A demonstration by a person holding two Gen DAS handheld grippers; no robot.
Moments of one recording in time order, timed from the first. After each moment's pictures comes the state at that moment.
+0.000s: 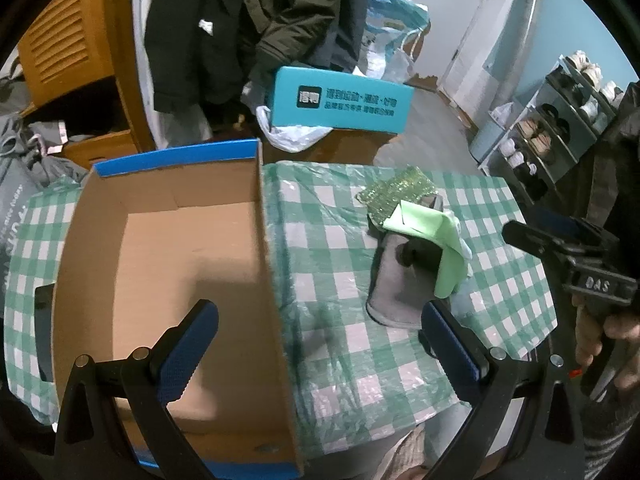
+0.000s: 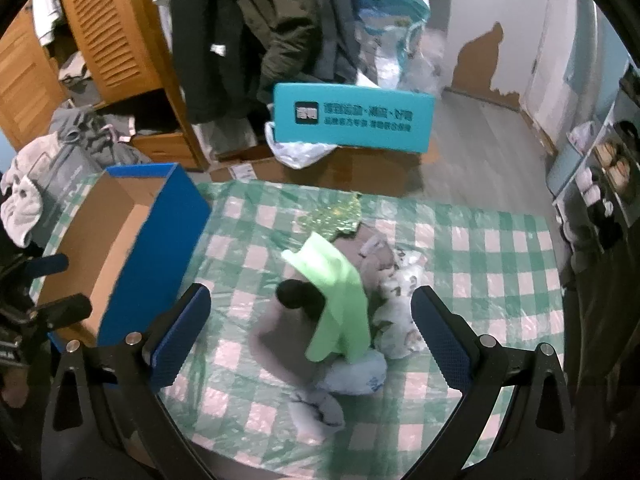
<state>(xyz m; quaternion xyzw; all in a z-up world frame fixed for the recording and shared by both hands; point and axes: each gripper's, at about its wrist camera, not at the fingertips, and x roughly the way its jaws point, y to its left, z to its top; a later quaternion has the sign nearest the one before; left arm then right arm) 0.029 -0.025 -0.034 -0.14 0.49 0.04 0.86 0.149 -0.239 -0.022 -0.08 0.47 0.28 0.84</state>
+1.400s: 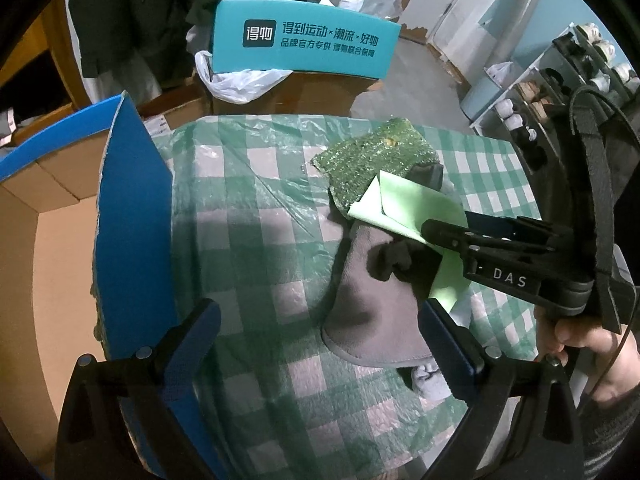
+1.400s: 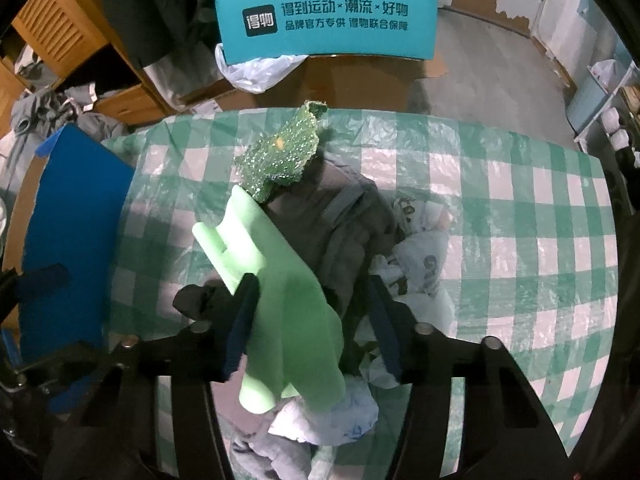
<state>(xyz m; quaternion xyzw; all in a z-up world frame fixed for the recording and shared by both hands) 0.133 -0.066 -0.103 -0.14 0.57 -0.01 0.81 0.227 -0.236 -0.132 -0.08 0.58 0.26 0.77</state>
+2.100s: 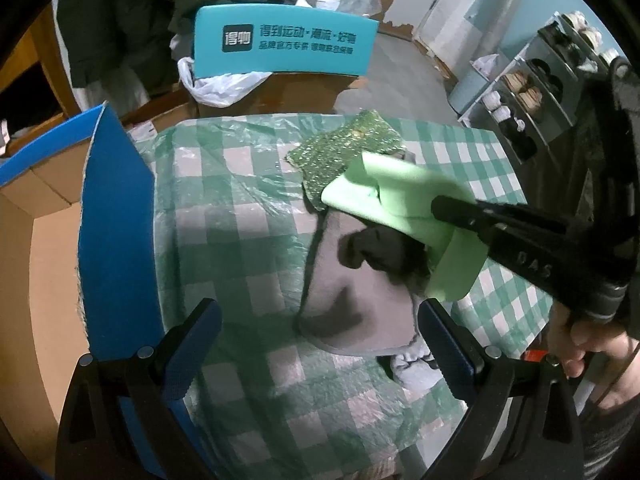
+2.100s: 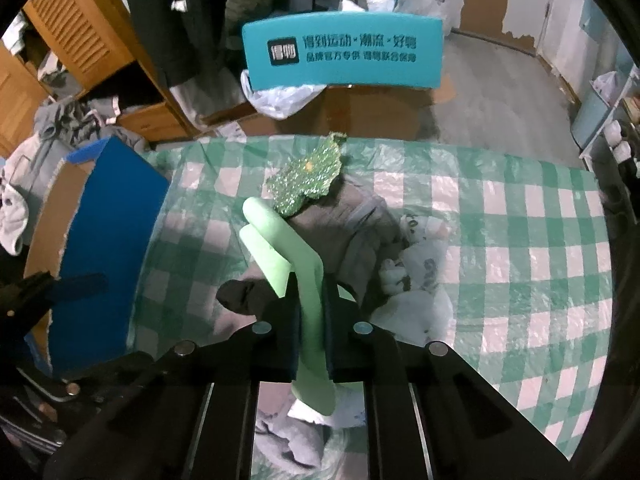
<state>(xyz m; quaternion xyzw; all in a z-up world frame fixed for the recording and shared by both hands) 0.126 -0.089 -0.097 -0.13 0.57 -0.03 0.81 0.208 -0.247 -0.095 -0.05 0.54 0.29 0.79</state>
